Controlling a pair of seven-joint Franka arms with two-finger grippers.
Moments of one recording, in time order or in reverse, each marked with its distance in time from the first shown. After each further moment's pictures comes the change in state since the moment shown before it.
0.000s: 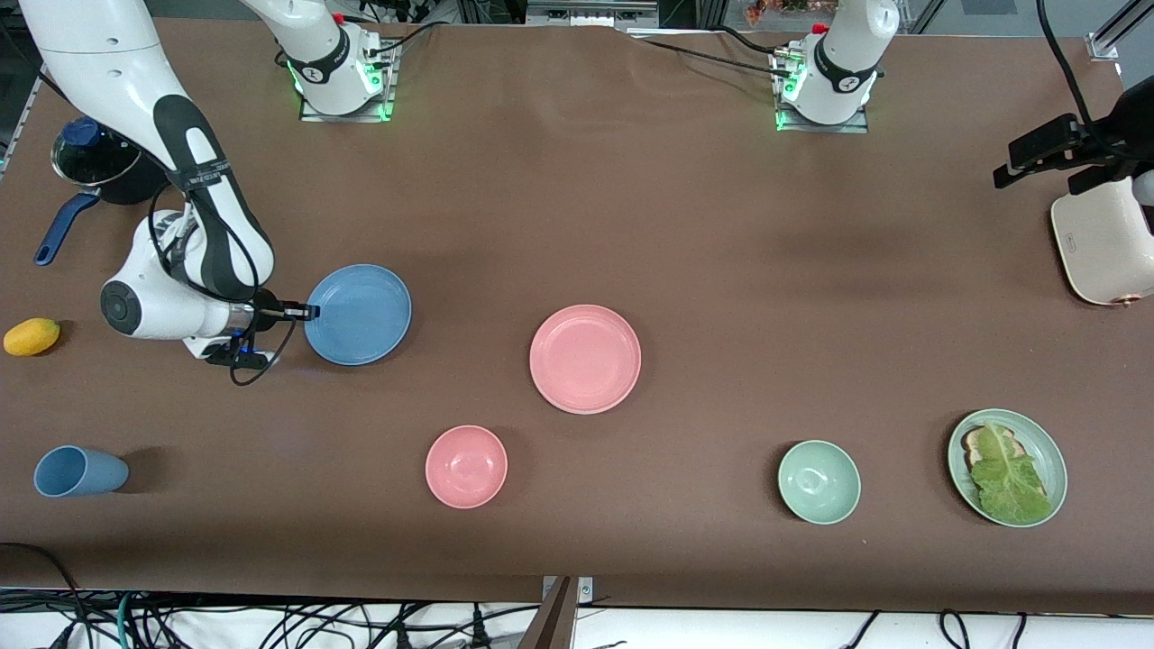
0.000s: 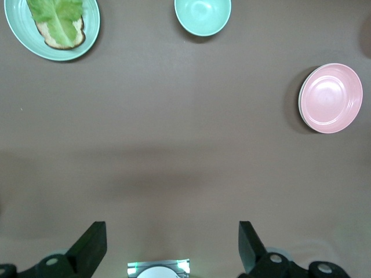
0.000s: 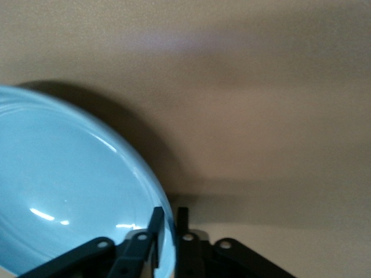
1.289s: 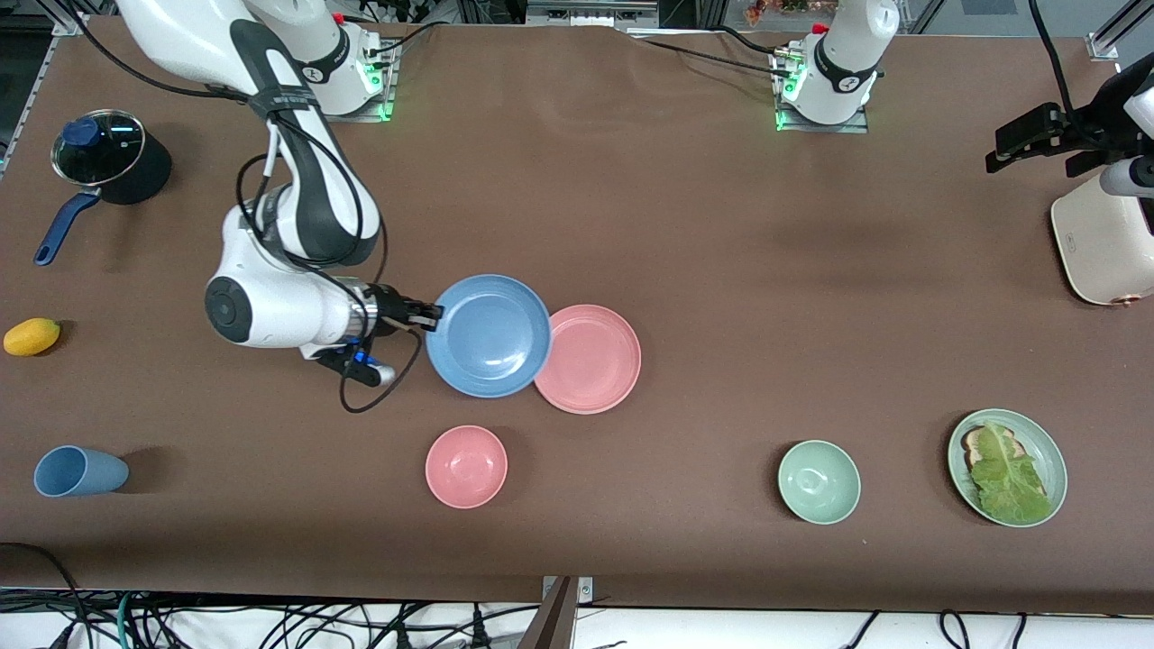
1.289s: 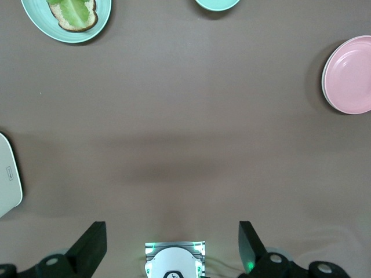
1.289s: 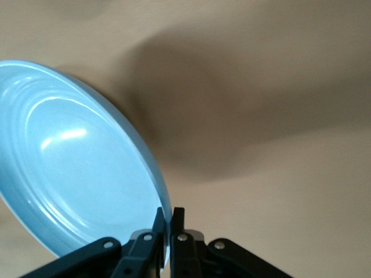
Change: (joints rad) left arm 0.001 -0.012 -0.037 -0.007 0.079 -0.053 -0.001; right arm 0.298 -0.001 0.096 0.343 0.247 -0.172 0.624
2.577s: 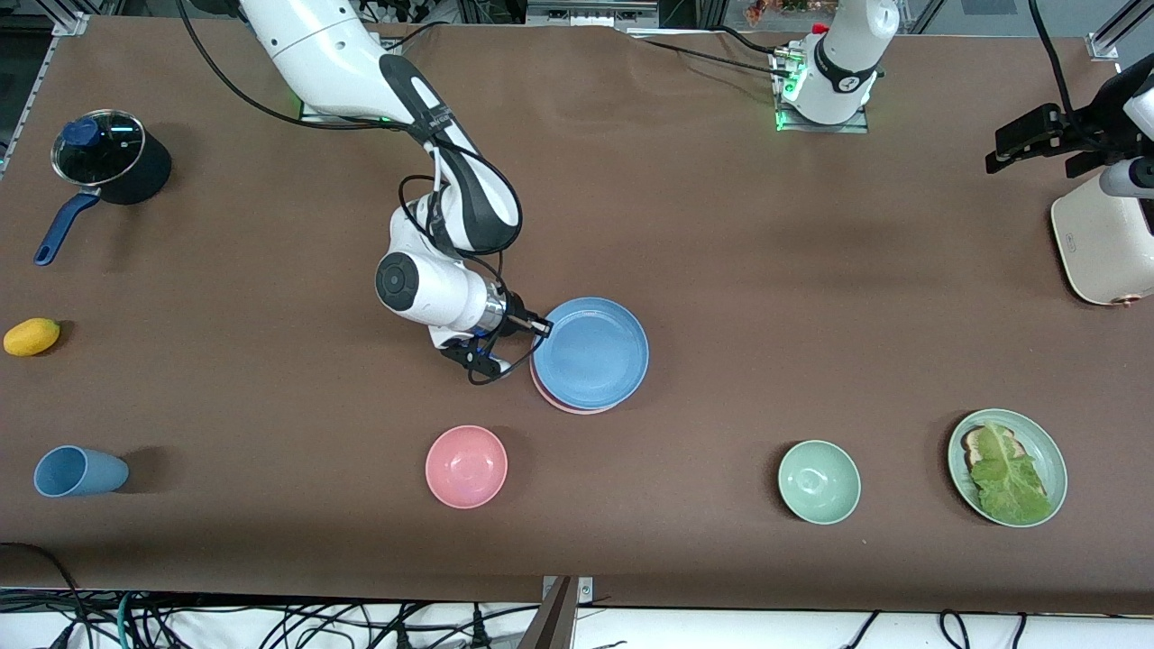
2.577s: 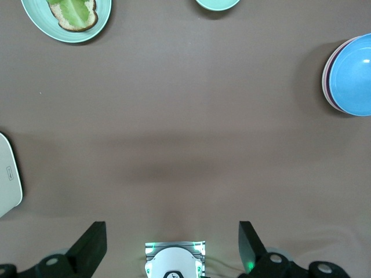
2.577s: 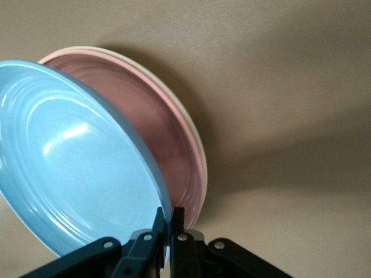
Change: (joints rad) left arm 0.000 0.001 0.000 0.000 0.000 0.000 0.000; right arm 0.237 0.178 0.000 0.022 0.077 0.382 0.070
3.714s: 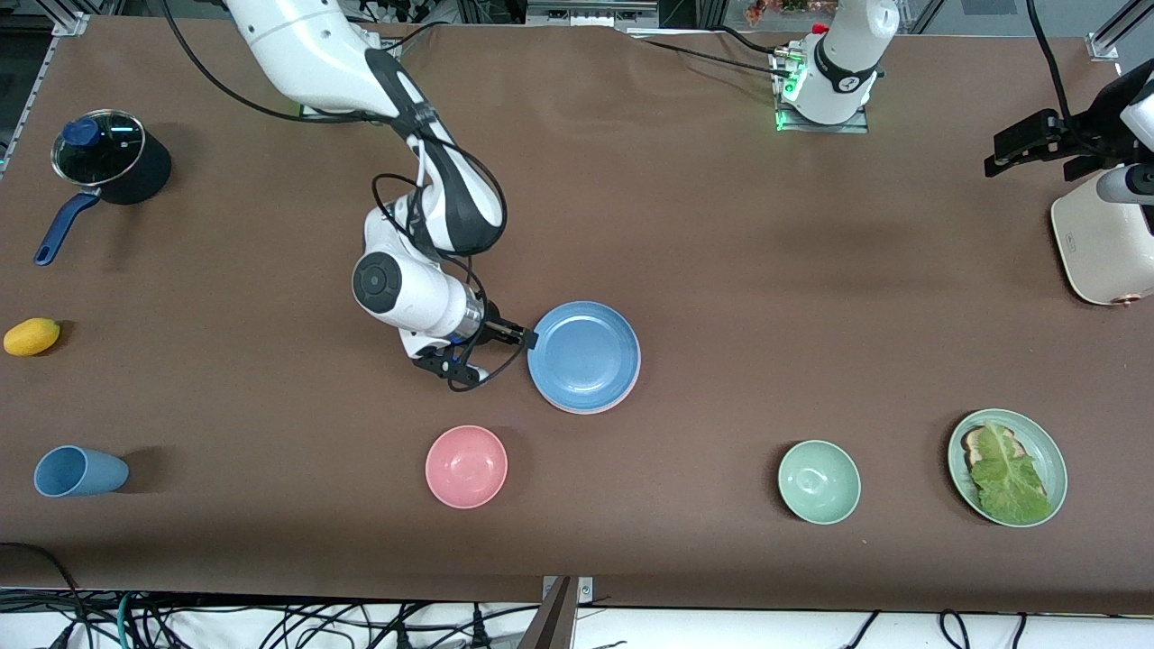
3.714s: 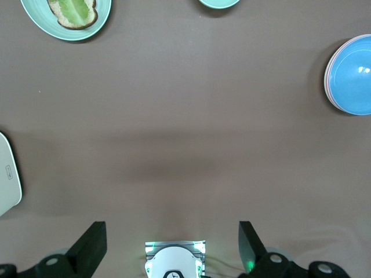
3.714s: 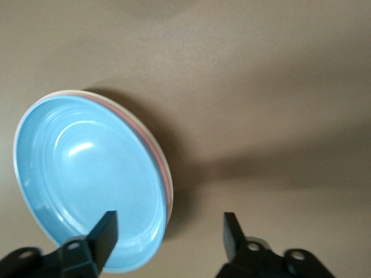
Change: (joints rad) left arm 0.003 0.010 0.000 0.000 0.000 0.000 0.000; right arm -0.001 -0.086 -0.066 0.005 -0.182 -0.104 -0.003
